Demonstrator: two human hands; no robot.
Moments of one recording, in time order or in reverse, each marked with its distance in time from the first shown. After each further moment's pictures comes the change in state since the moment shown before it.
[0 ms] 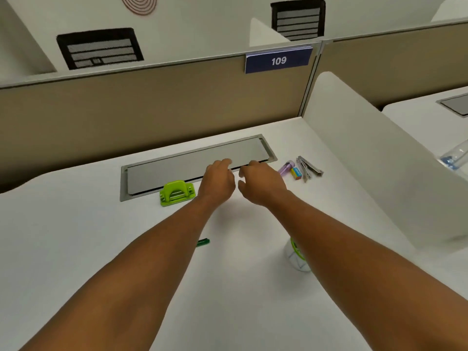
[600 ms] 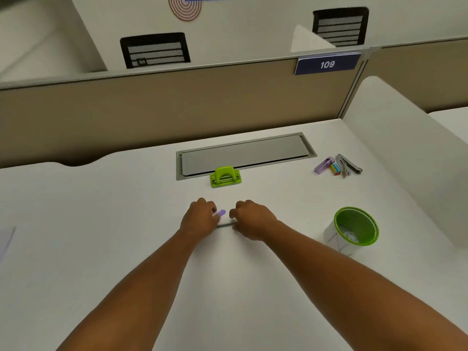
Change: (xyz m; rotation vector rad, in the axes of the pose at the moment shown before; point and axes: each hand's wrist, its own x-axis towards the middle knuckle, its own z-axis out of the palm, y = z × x) left_hand -0.137 -0.150 -0.067 0.207 -0.181 -0.199; right_hand -0.070 -0.125 0.077 -0.089 -0.317 -0.340
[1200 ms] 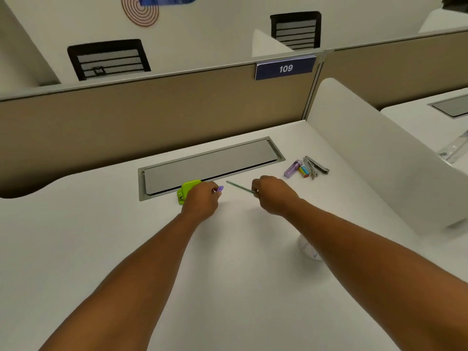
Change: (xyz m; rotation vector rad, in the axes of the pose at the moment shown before) left_hand 0.073 0.091 -0.010 -0.220 0.071 0.143; right_hand -0.021 0.119 -0.061 0.072 0.184 0.288
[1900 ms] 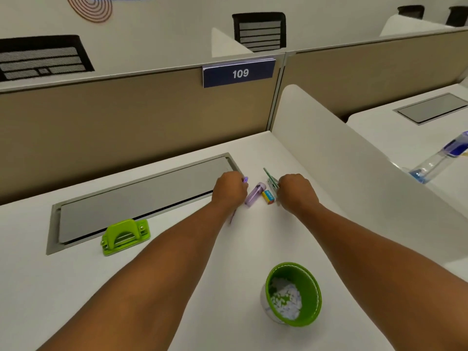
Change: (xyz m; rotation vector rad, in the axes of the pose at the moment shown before) left_hand 0.144 0.165 0.129 0.004 -0.103 0.052; right_hand 0.047 0.184 -0.017 -0.033 0.039 0.533
